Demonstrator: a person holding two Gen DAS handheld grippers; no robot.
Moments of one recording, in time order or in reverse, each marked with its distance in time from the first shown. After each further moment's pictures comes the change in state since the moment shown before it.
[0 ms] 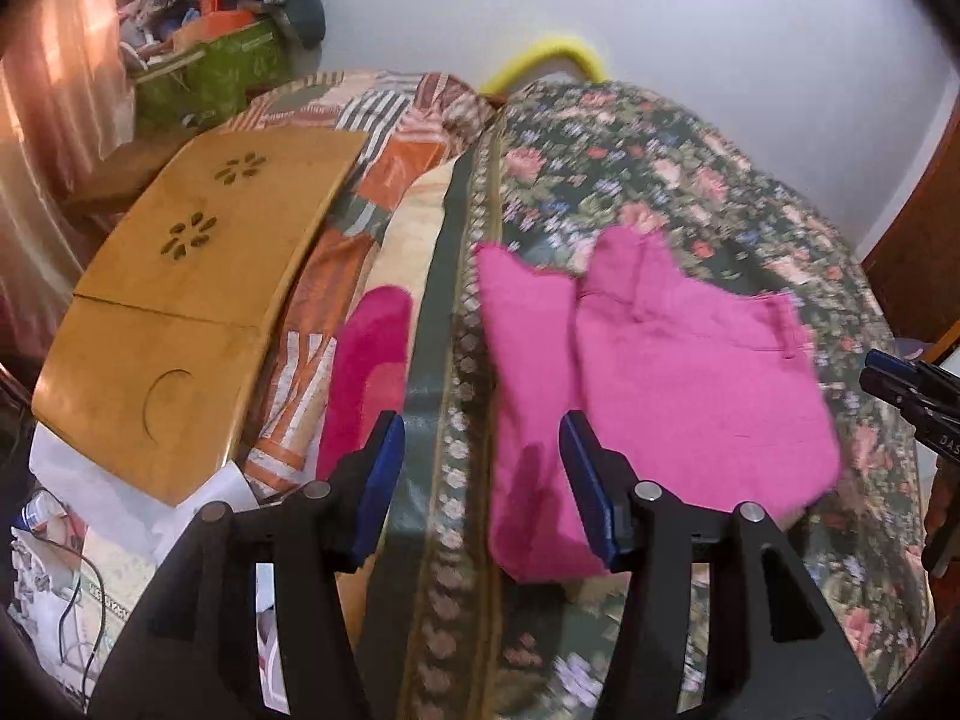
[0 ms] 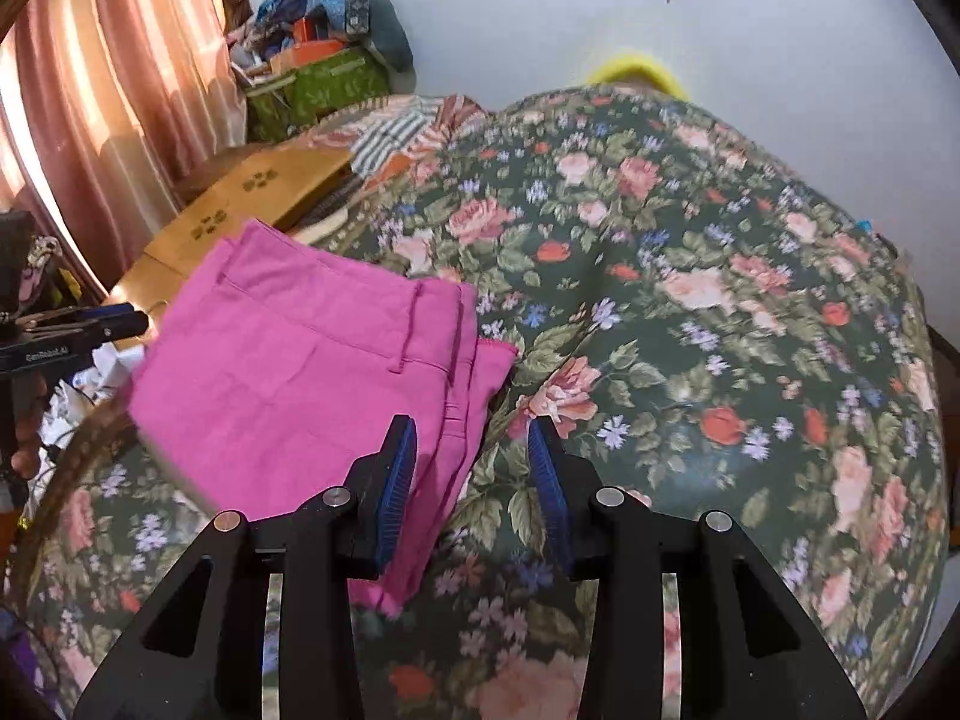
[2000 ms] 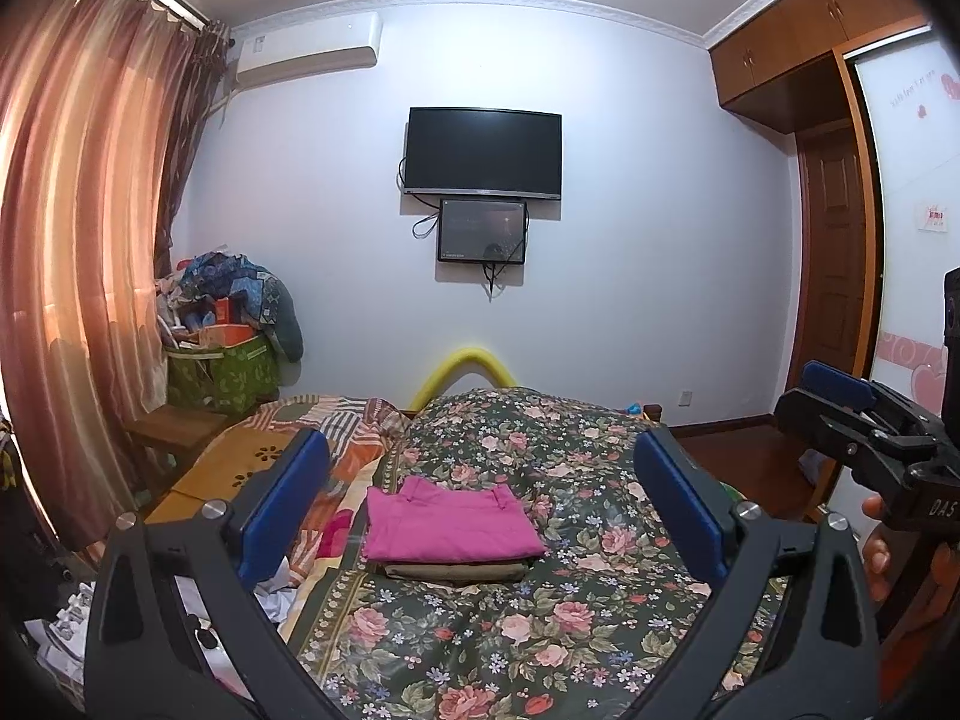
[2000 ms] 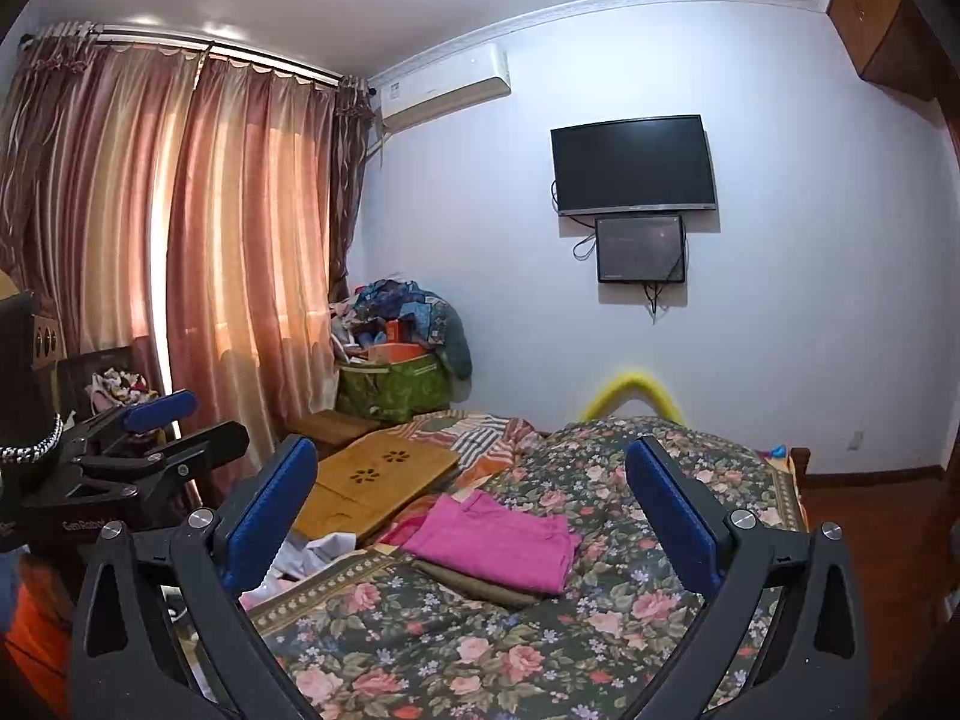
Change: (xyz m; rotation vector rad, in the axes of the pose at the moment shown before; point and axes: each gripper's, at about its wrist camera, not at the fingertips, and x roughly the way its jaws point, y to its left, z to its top) left arm -0.399 -0.167 -0.182 0.154 -0.748 -0.050; right arm -0.358 0.136 -0.120 -0.063 -0.755 0.012
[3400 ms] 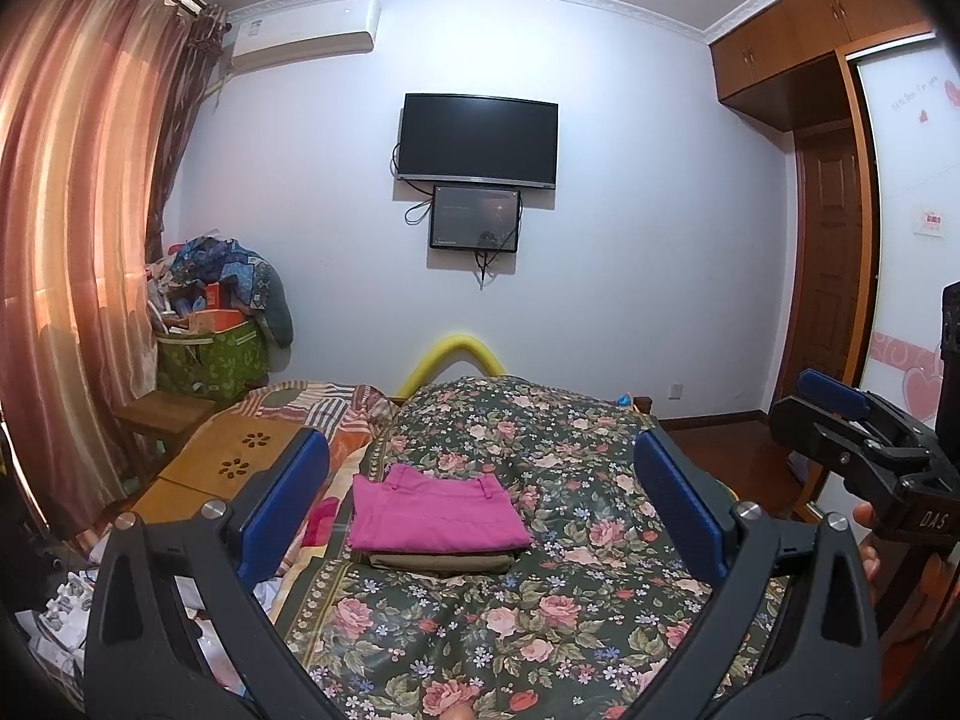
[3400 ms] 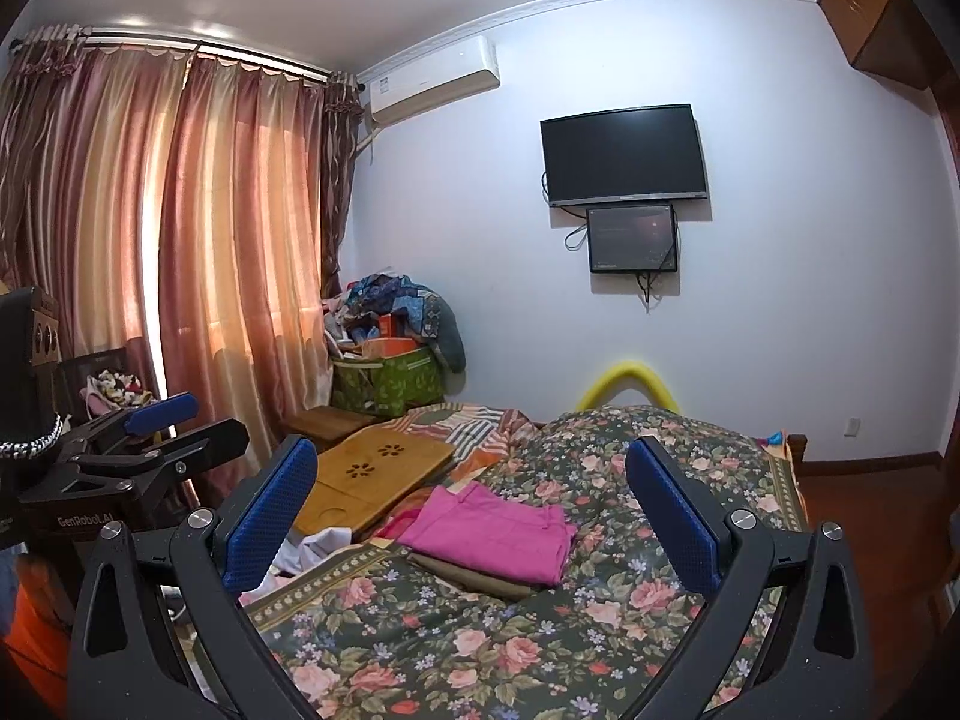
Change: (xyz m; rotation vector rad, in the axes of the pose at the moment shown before) left arm 0.006 -0.001 0.003 -0.020 0.029 -0.024; right arm -0.003 -0.005 -0.003 0.020 0.018 -0.016
